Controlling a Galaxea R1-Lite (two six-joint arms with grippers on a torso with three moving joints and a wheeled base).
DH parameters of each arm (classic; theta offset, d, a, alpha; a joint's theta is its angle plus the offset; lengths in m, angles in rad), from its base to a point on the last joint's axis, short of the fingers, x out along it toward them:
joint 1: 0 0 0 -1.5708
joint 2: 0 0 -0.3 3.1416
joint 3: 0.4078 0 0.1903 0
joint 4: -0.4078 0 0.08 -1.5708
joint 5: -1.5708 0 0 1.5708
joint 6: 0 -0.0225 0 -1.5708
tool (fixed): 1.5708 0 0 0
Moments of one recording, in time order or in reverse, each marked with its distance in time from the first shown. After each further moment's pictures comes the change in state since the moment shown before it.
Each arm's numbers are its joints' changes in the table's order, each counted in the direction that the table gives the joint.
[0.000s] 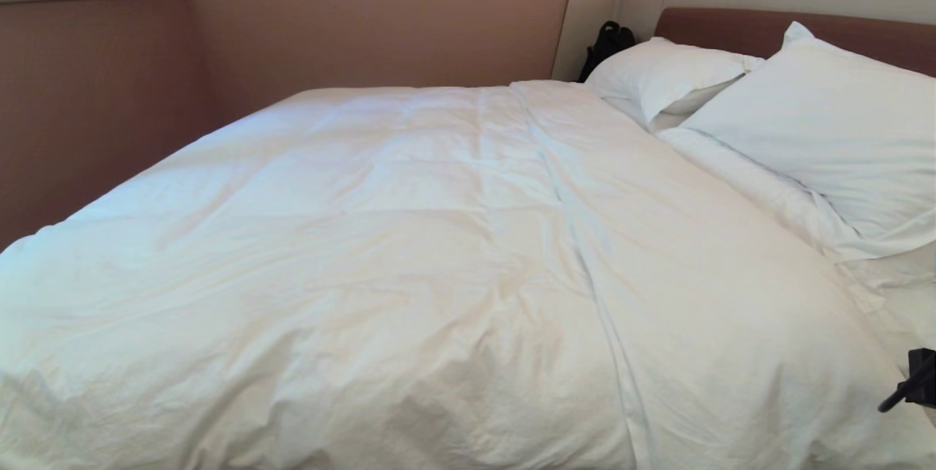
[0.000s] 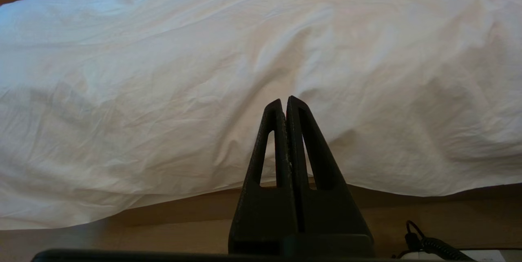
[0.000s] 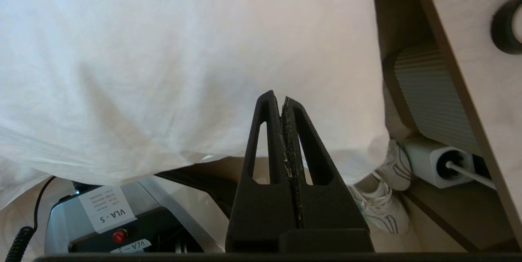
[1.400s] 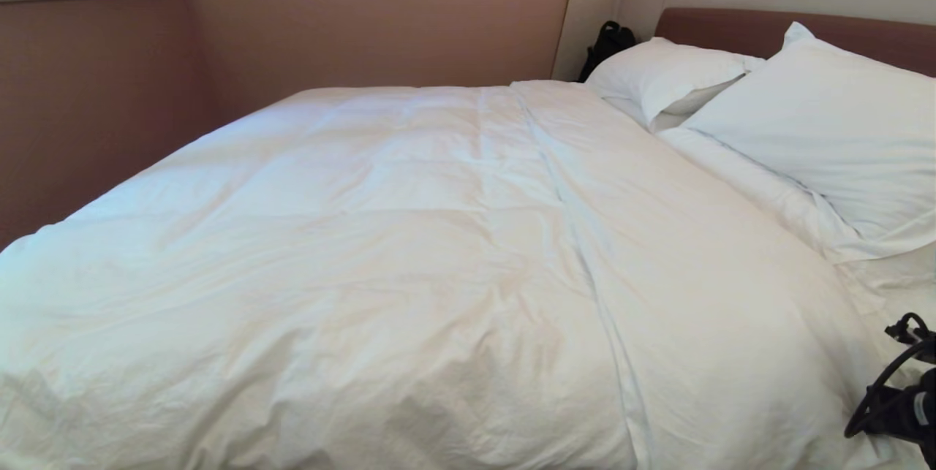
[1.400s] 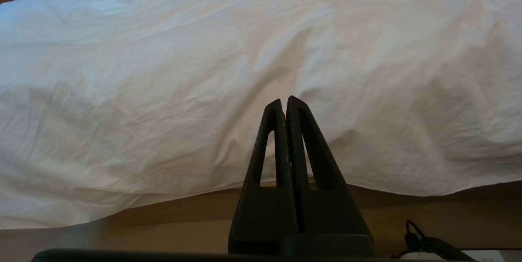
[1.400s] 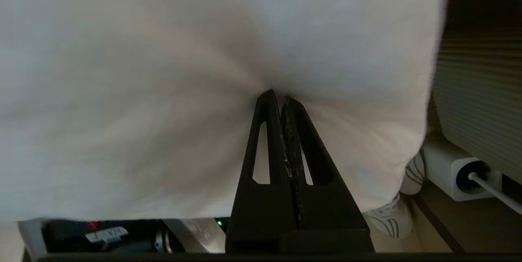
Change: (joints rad) left arm 0.000 0.000 0.000 0.000 0.000 0.000; right arm -0.118 0.393 -0.092 0.313 0.126 0.154
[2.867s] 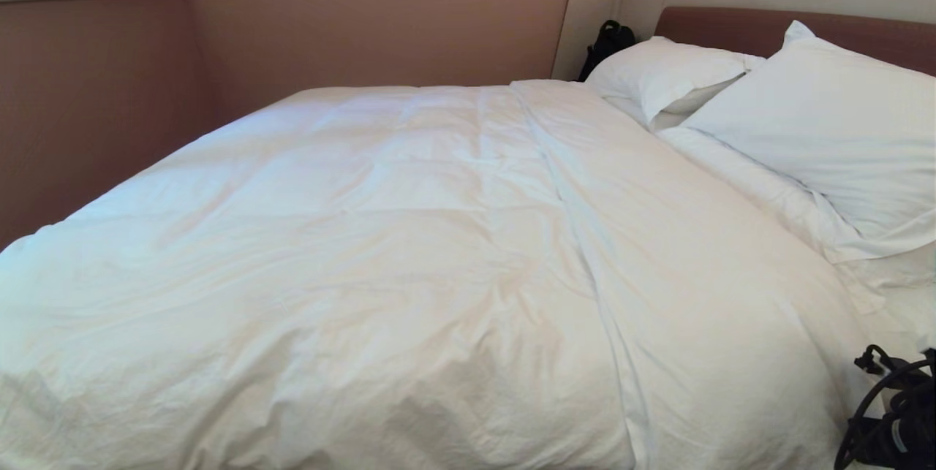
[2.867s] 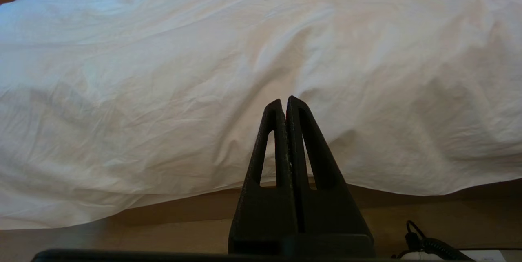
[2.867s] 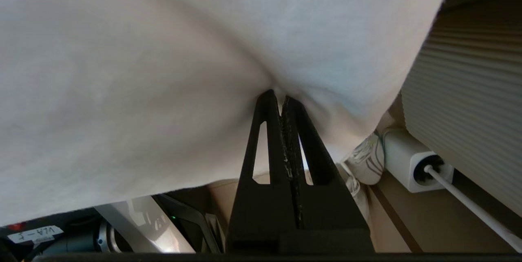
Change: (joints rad) left arm 0.000 0.000 0.000 0.000 0.000 0.000; right arm -0.010 0.174 -0.041 0.150 -0.092 0.136
